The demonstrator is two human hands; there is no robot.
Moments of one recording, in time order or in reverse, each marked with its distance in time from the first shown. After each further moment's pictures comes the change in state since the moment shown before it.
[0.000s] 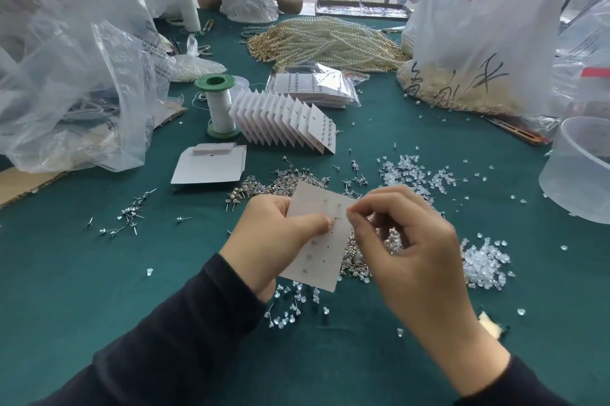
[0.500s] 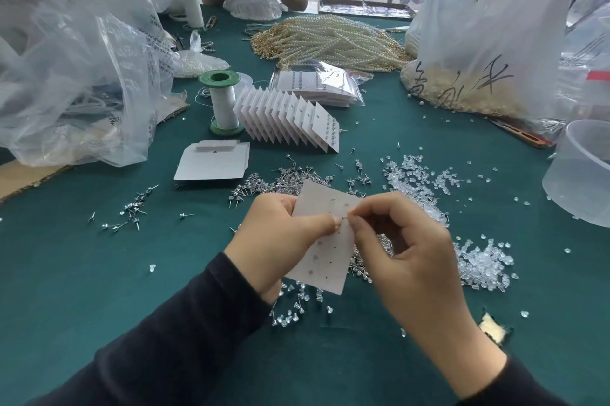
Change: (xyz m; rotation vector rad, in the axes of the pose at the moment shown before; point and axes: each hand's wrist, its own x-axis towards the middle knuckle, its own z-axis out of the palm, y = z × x) left_hand -0.005 0.002 0.000 -0.013 -0.026 0.004; right_hand -0.005 0.004 0.007 0.088 -0.035 0.070
